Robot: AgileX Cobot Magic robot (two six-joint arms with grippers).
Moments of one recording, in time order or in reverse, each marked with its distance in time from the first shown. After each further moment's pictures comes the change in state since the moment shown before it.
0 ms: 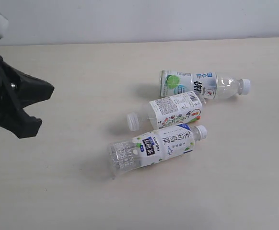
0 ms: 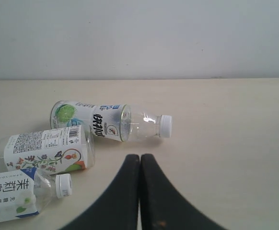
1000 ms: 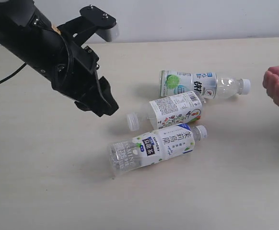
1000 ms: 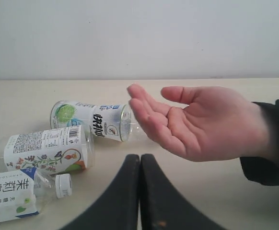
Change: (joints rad) left arm -0.002 0.580 -0.494 -0.188 0.417 0.284; right arm 0.000 0.000 0.000 0.000 0.000 0.000
